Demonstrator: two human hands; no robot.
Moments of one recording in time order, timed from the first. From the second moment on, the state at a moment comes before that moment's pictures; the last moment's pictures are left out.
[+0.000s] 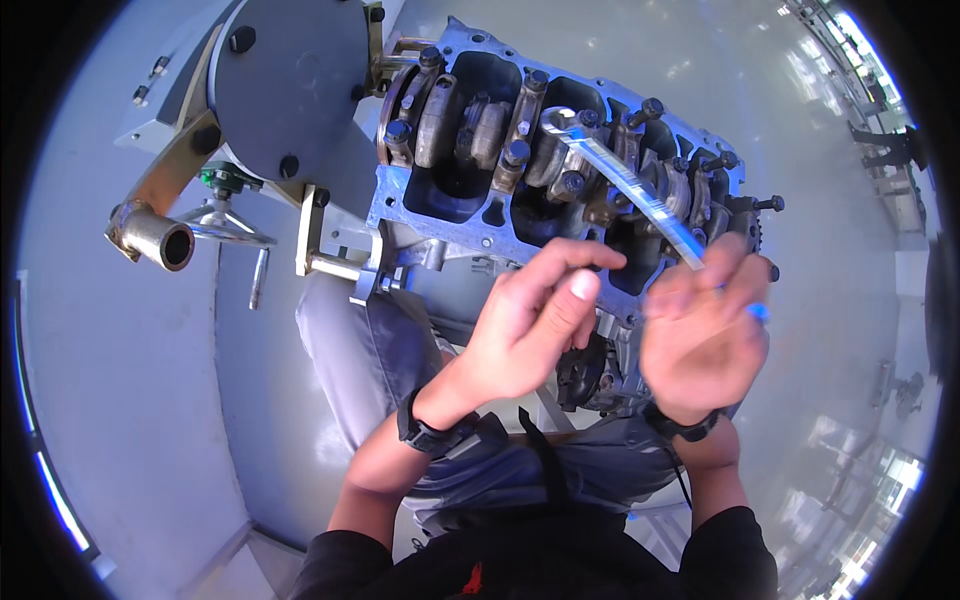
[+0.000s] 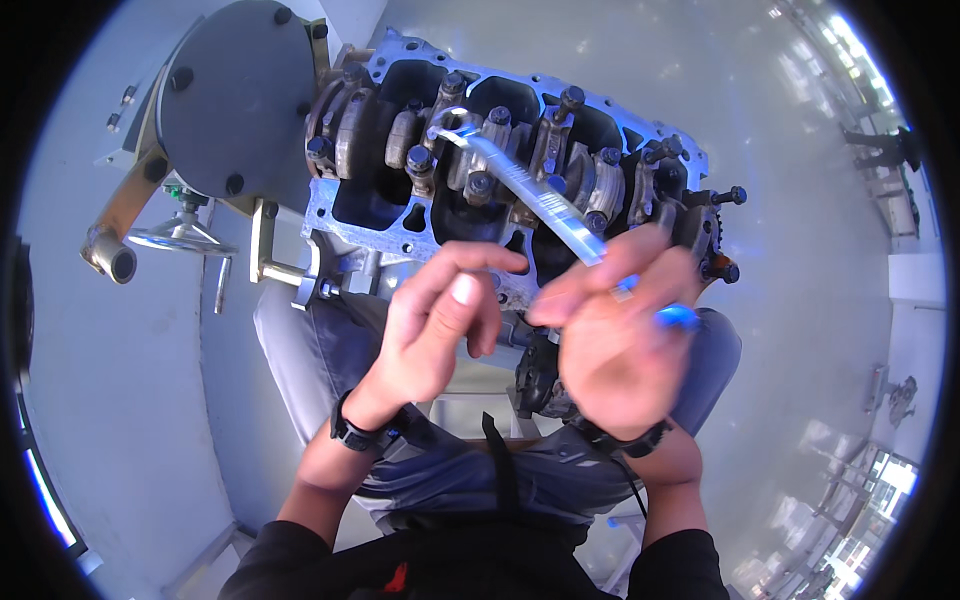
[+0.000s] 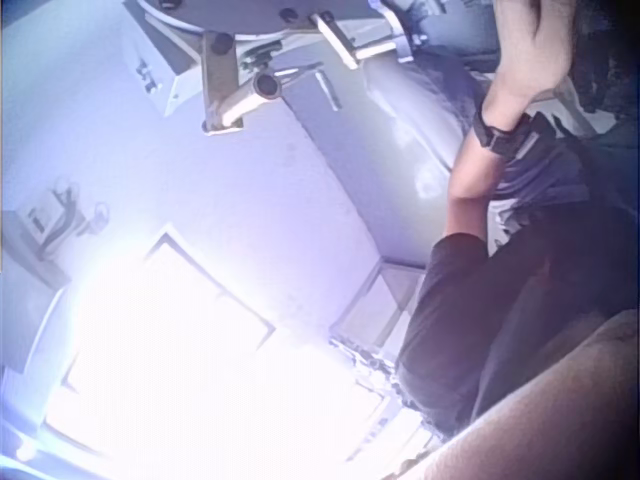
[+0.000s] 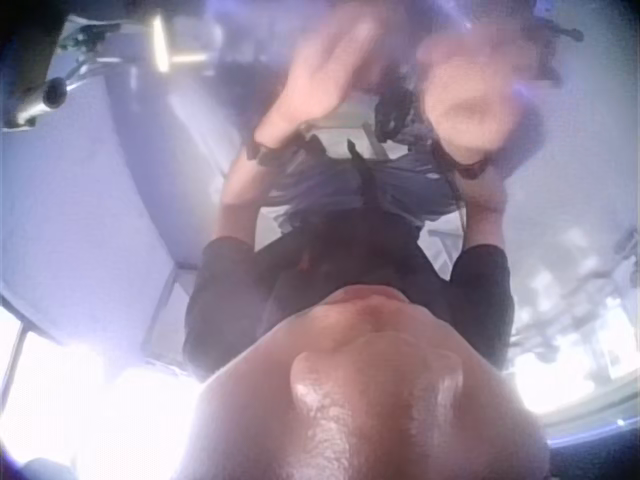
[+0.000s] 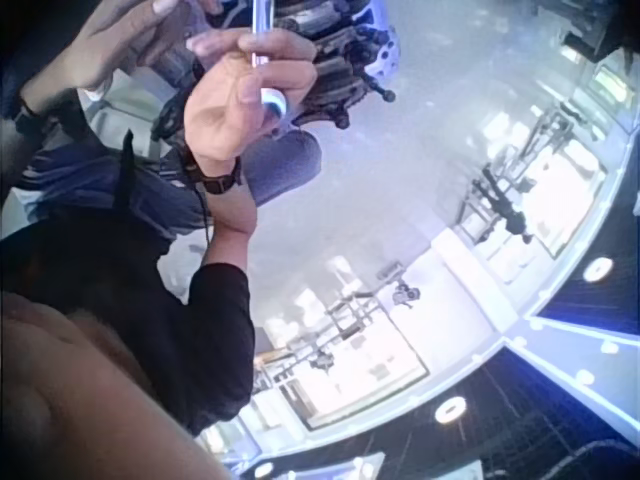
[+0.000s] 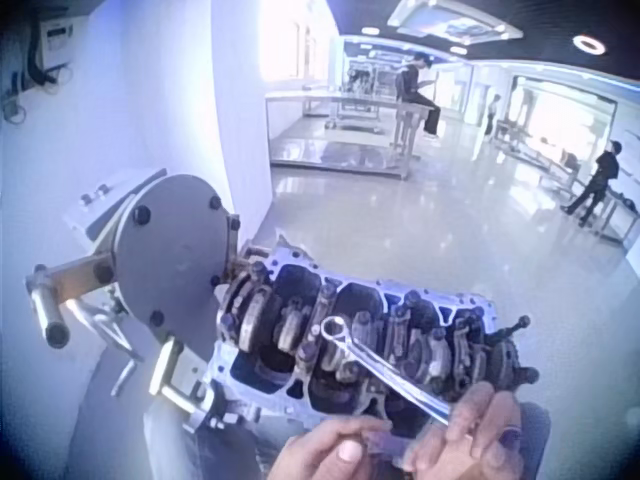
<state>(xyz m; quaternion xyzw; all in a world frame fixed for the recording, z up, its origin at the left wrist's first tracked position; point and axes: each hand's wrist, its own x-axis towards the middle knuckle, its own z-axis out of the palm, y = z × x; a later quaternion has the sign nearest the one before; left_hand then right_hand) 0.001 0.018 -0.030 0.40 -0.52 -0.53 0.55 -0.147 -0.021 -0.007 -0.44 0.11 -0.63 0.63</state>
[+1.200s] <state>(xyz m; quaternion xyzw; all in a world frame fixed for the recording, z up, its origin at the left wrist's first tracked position) 0.011 0.011 -0.035 0.41 -0.40 -0.56 0.60 -0.154 -0.006 -0.010 -0.51 0.29 -0.63 0.52</state>
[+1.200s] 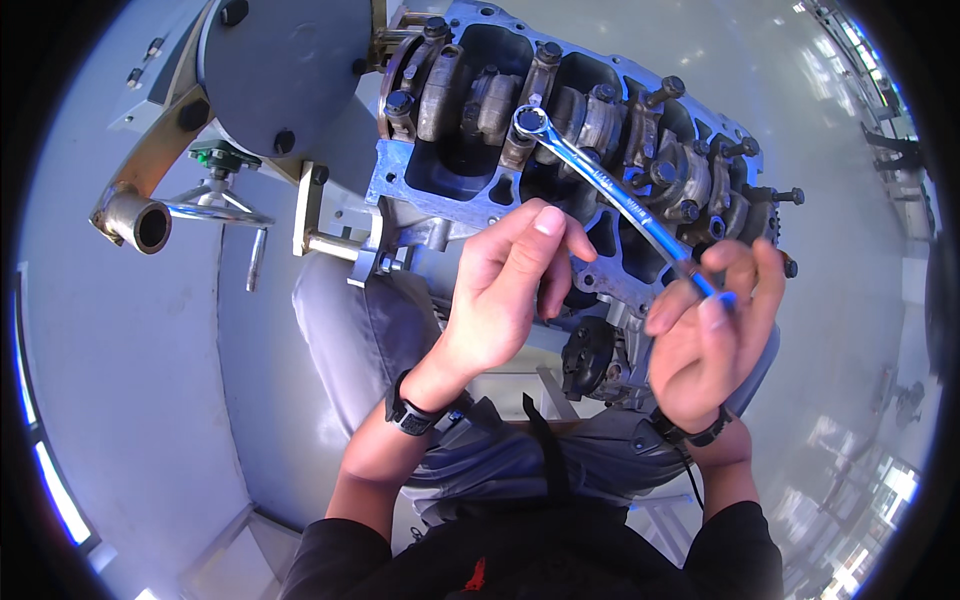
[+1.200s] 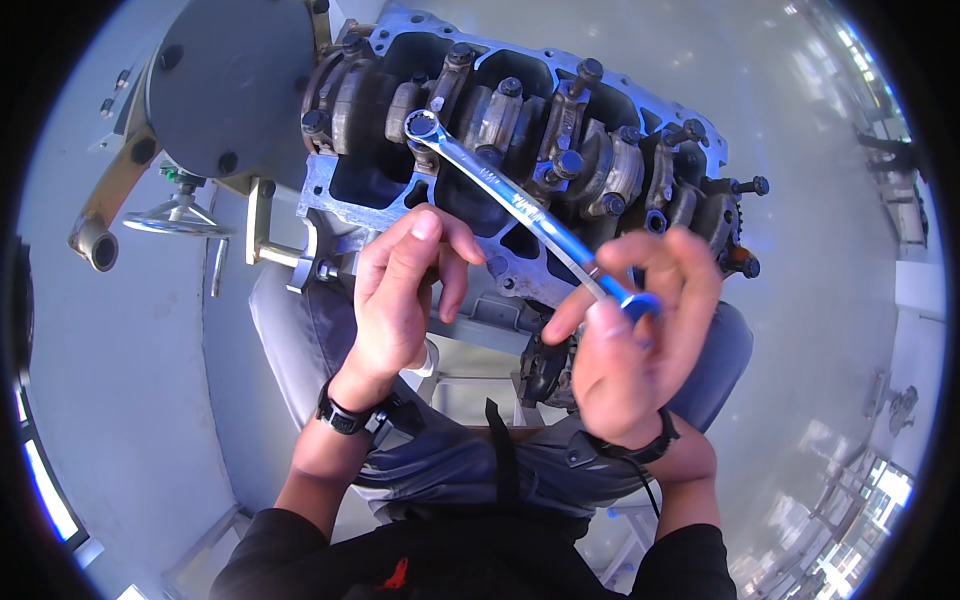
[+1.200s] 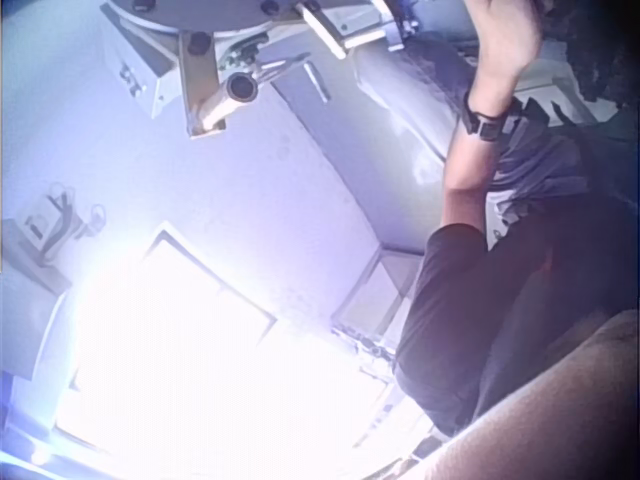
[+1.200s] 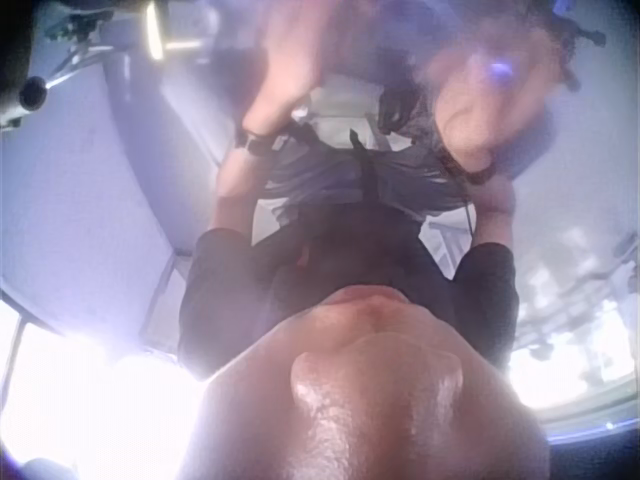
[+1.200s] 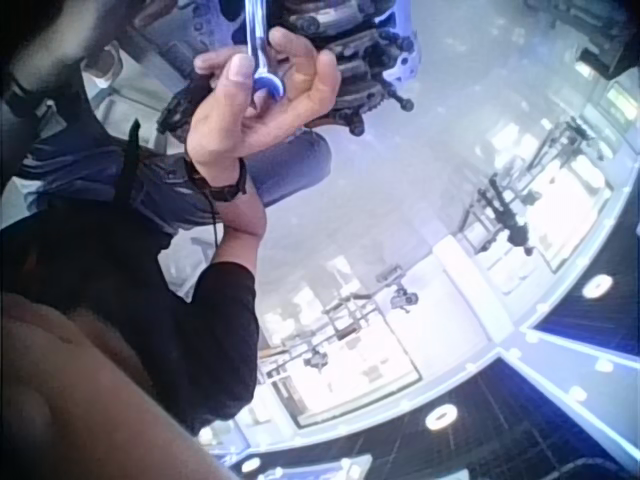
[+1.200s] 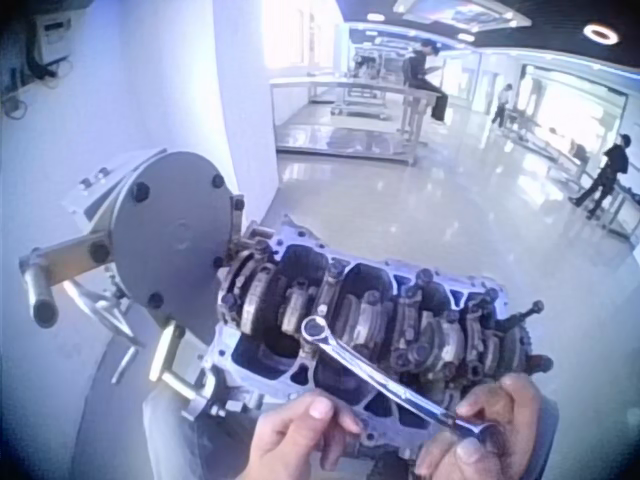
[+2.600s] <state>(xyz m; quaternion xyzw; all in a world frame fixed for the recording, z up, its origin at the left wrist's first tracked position) 0.014 0.016 -0.036 0.31 -0.43 -0.68 0.51 0.011 -0.104 0.079 -0.83 0.22 -0.11 0.51</state>
